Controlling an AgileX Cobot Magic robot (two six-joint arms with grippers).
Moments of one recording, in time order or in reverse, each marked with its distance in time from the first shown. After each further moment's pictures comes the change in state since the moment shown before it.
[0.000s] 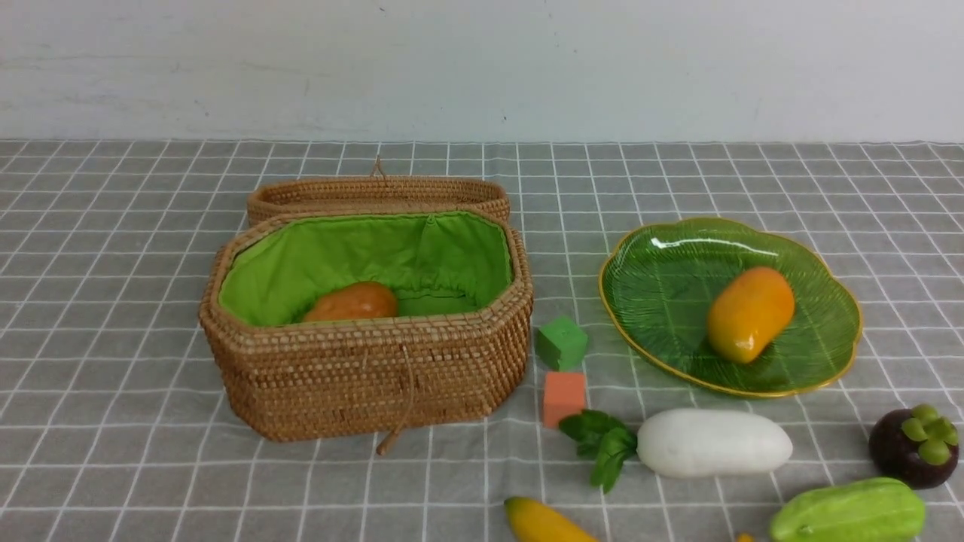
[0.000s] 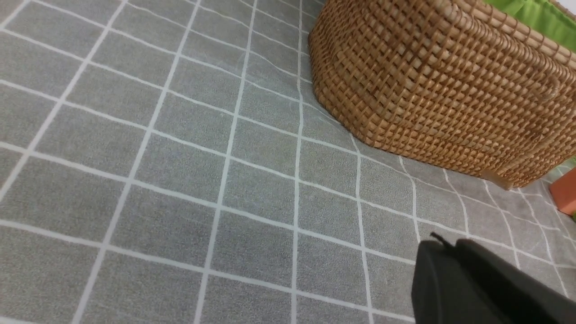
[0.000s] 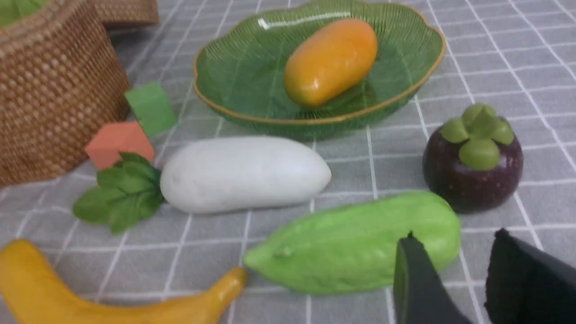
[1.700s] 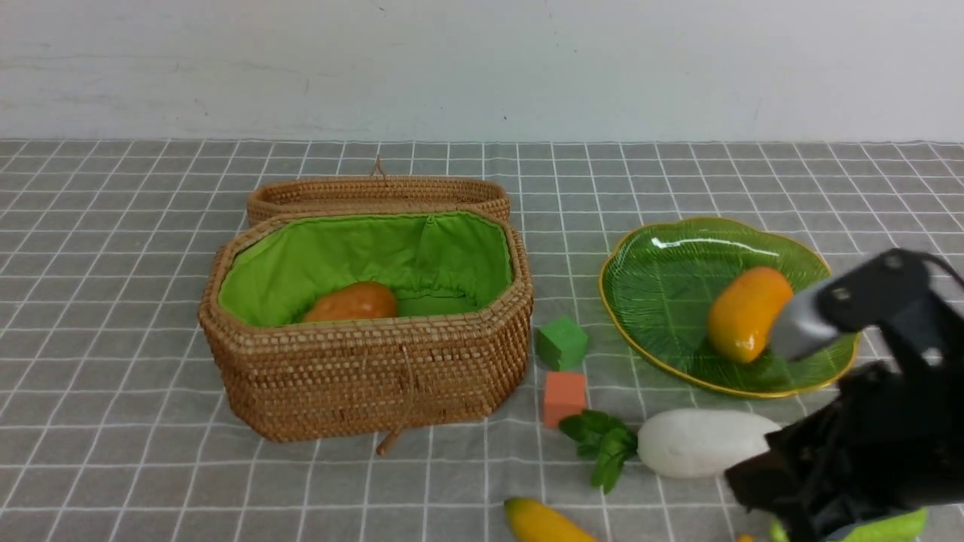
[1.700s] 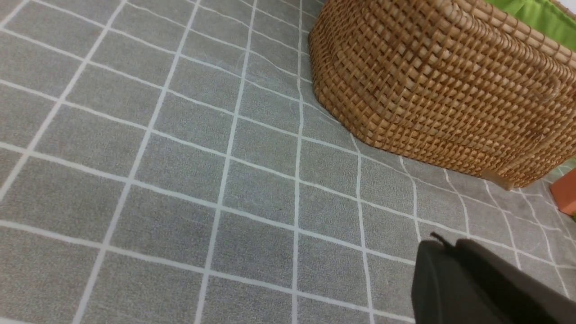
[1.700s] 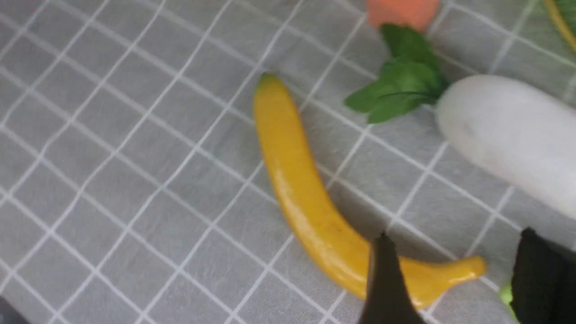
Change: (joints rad) right arm 0.426 1.175 -0.844 0.163 0.427 -0.380; left arm 0.000 0.000 0.000 0.000 0.000 0.000
